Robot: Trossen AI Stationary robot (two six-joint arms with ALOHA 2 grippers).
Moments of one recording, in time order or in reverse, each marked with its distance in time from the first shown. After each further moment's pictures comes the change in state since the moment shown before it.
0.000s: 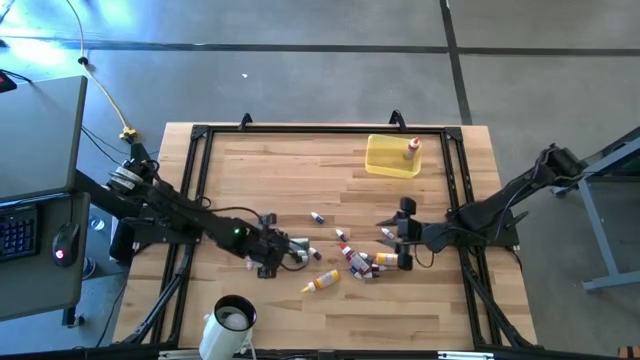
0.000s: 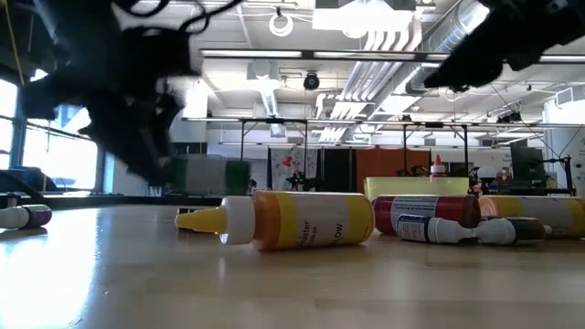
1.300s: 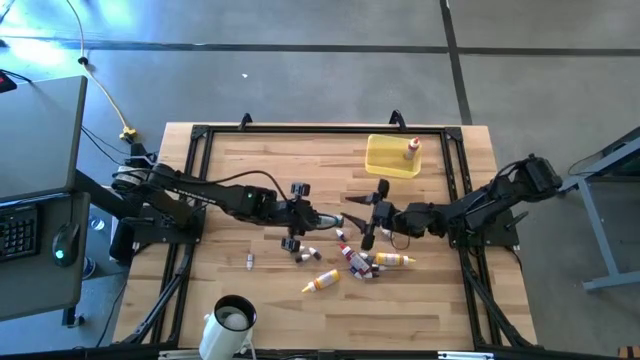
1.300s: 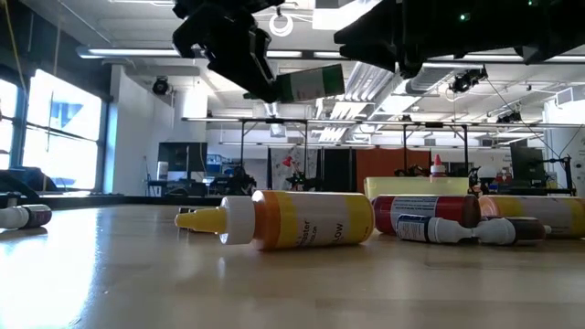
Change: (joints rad) left arm 0.249 0.023 0.296 0.017 0.089 0.532; right arm -0.254 0.388 0.001 0.939 -0.031 -0.312
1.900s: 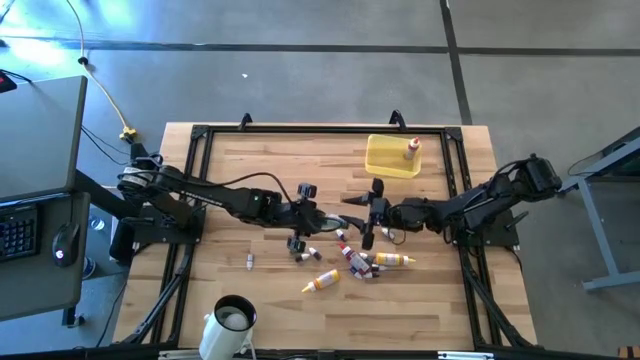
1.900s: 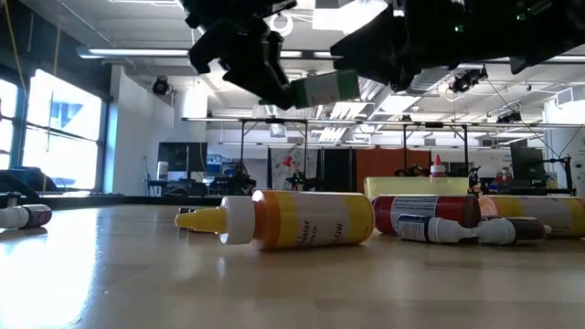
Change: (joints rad) left arm 0.001 0.040 0.000 0.102 -0.031 0.088; right arm -0.058 0.000 -0.001 -0.094 -0.151 0.090
